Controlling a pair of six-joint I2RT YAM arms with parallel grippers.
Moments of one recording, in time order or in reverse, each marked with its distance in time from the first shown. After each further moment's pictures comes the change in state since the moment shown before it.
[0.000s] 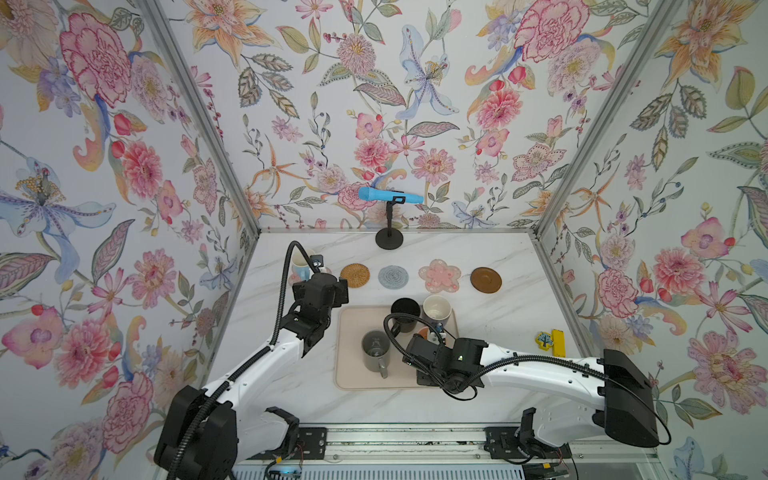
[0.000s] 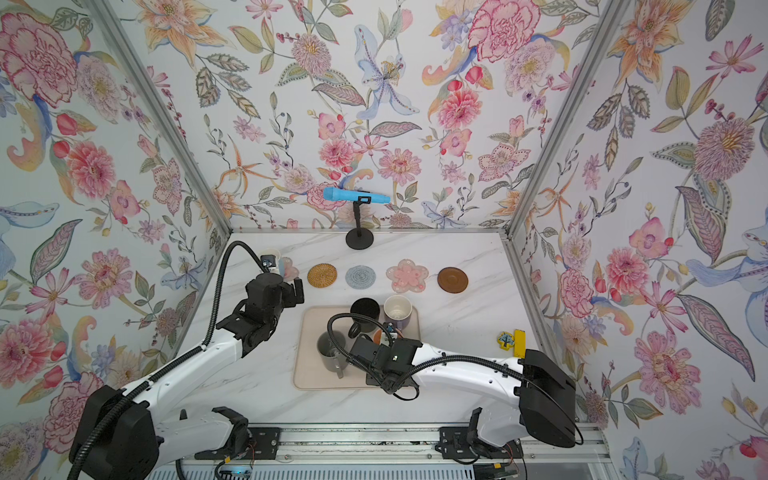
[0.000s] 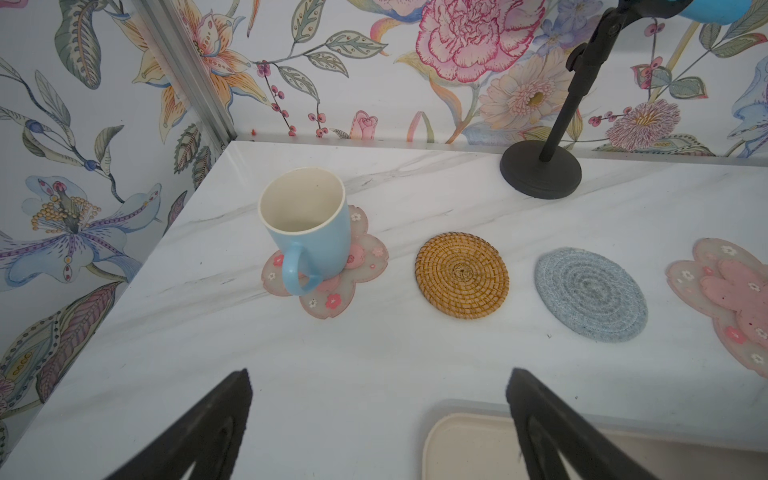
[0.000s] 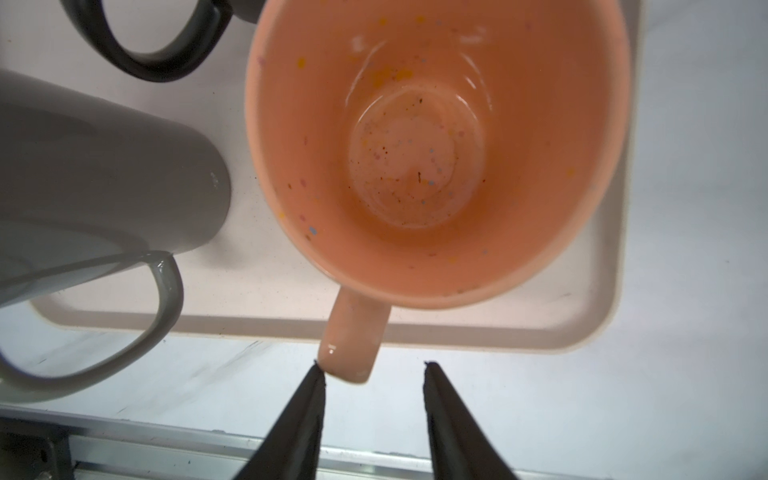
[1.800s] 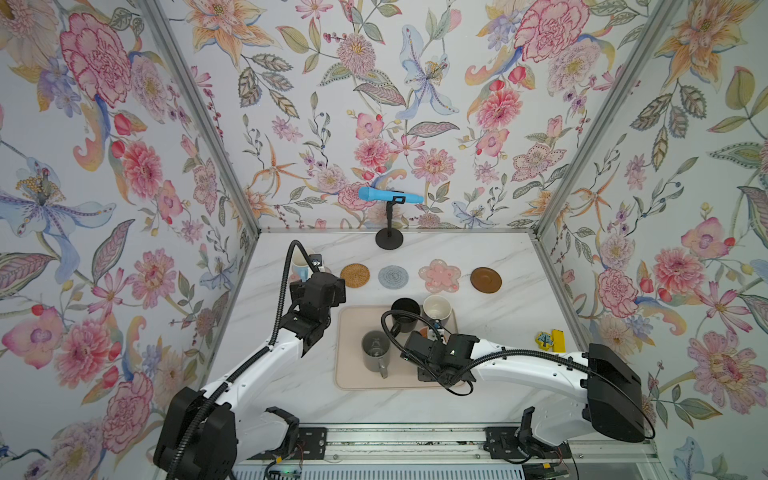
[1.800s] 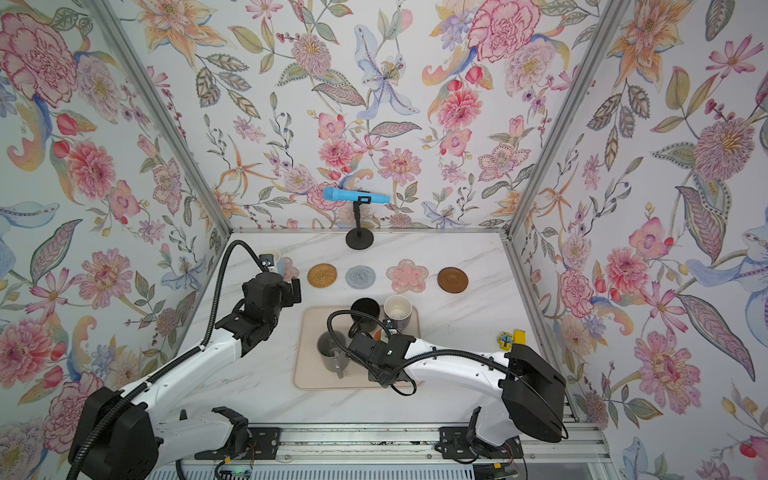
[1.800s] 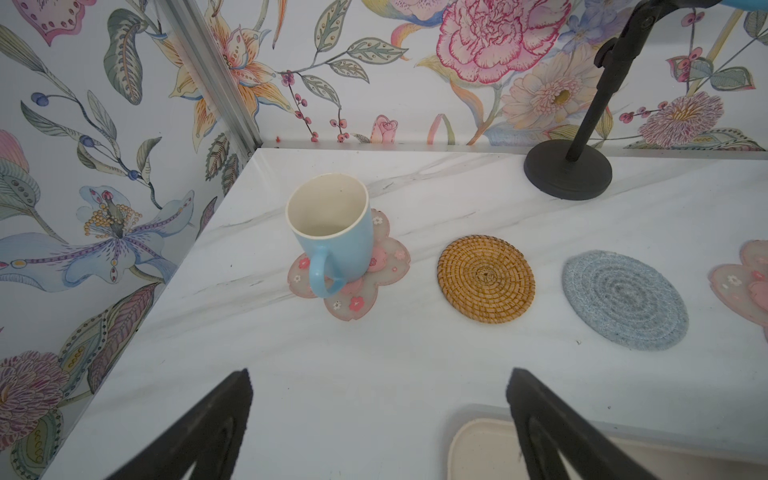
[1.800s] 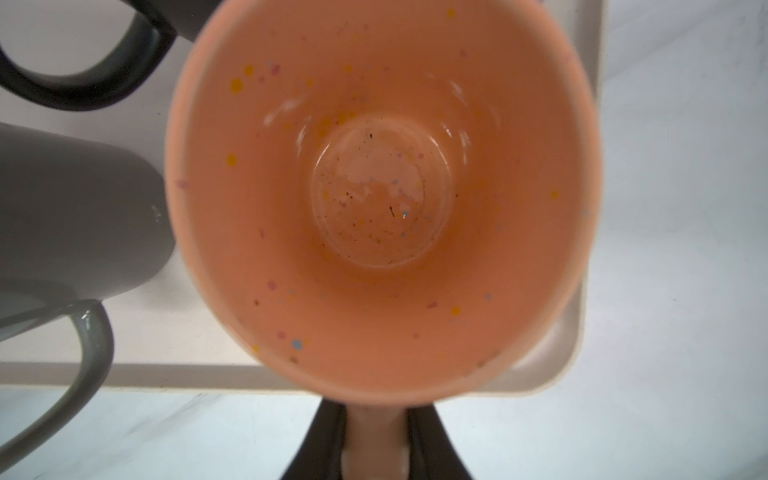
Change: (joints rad) left arm -0.001 -0.005 0.013 -0.027 -0.060 0.029; right arm -0.038 0.071 0.002 0.016 0.032 -0.085
